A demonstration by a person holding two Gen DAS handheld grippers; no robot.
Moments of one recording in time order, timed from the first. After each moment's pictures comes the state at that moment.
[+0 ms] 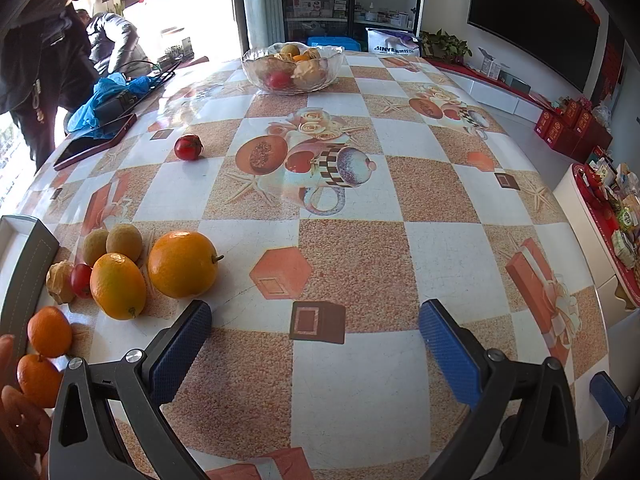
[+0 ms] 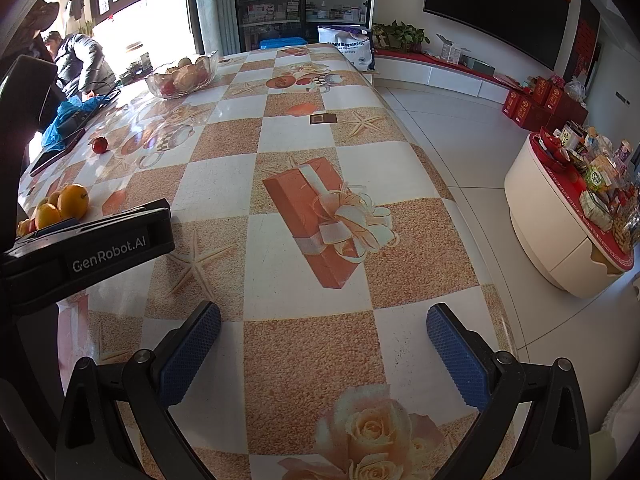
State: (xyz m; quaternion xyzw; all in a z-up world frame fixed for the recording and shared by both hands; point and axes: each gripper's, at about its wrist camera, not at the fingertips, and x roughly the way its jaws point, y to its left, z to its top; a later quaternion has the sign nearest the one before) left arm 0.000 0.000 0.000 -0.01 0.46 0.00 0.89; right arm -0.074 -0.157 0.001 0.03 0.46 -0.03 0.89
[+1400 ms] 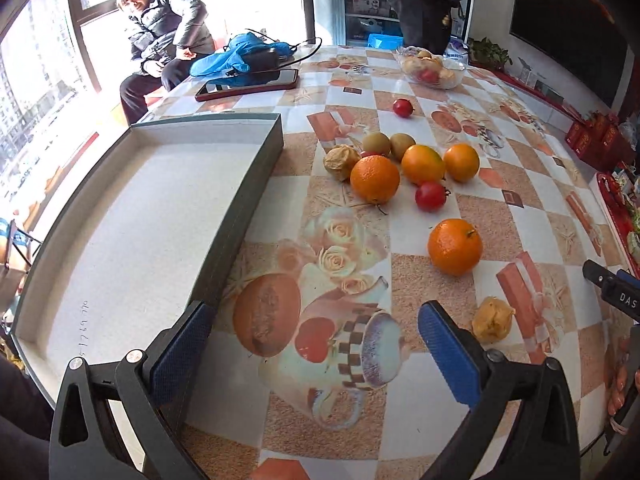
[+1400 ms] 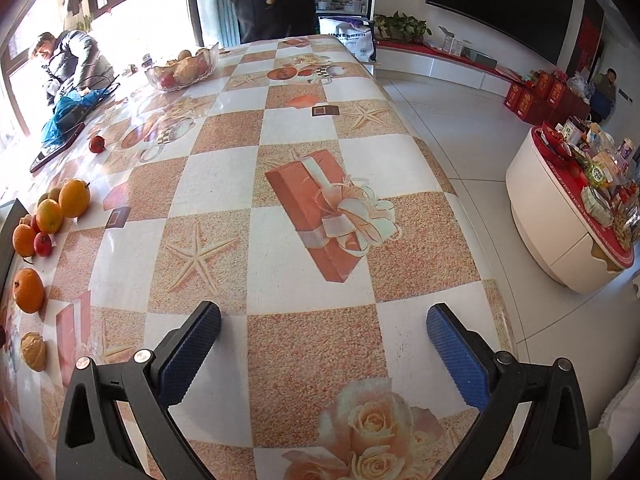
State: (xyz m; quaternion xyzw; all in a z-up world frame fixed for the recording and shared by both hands) left arm -0.131 0.181 0.015 -0.06 0.48 0.04 0.88; right arm -0.072 -0.153 0.002 0.03 0.48 -0.02 0.88
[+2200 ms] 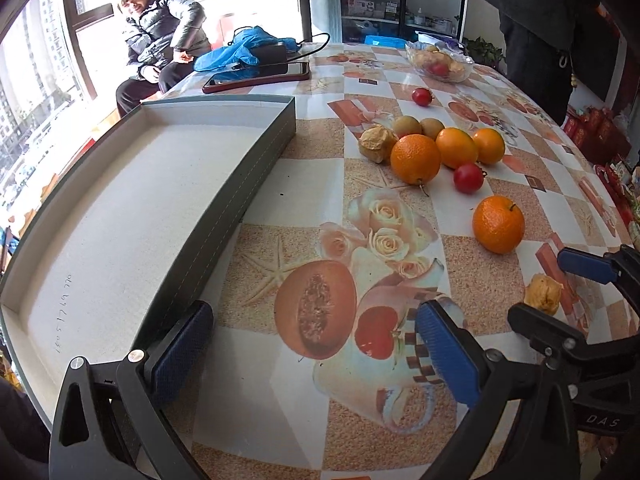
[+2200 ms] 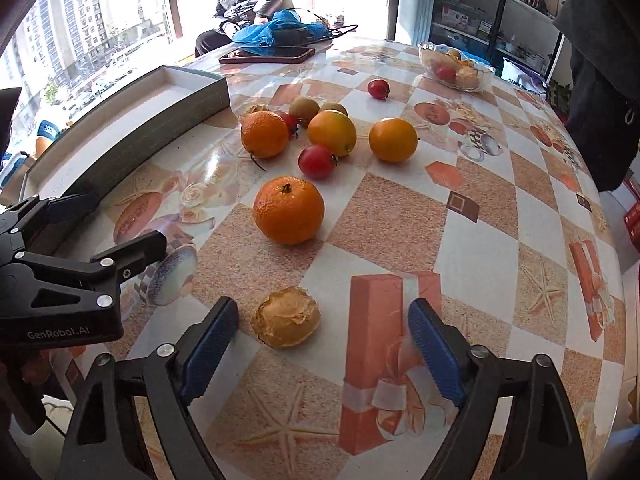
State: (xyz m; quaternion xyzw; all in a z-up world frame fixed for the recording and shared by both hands) left arm -0.132 0.204 -0.008 -0.04 0.47 0.04 0.88; right arm -0.109 0.029 0.013 -0.10 0.46 0.23 0.85
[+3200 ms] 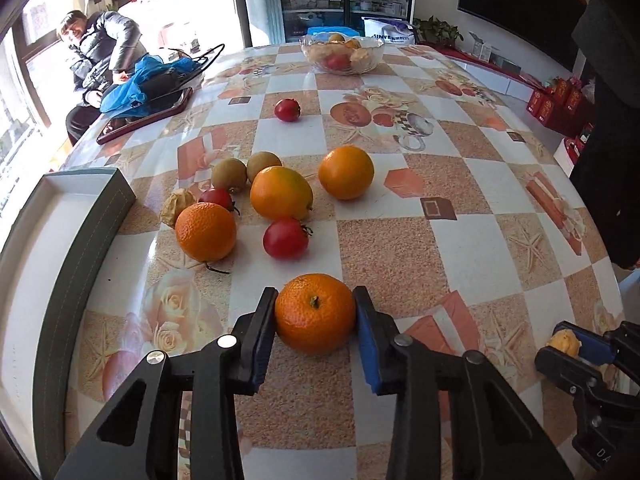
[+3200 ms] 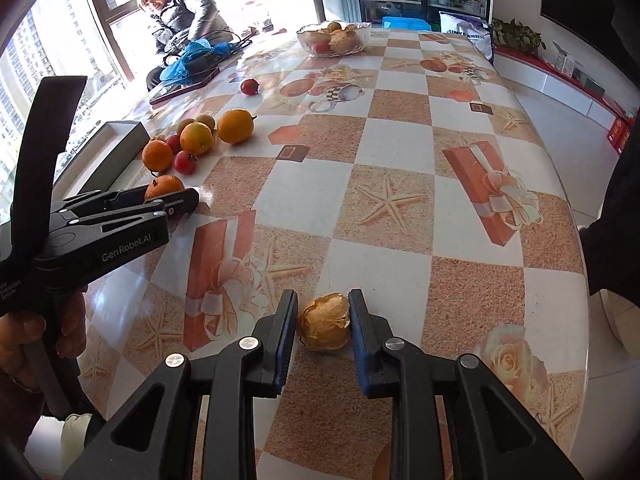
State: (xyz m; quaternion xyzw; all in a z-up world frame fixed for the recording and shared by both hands) left arm -0.070 0.092 0.009 0.00 0.48 -0.02 0.88; right arm -0.111 -0.101 0.018 0.01 0.49 0.18 0.85
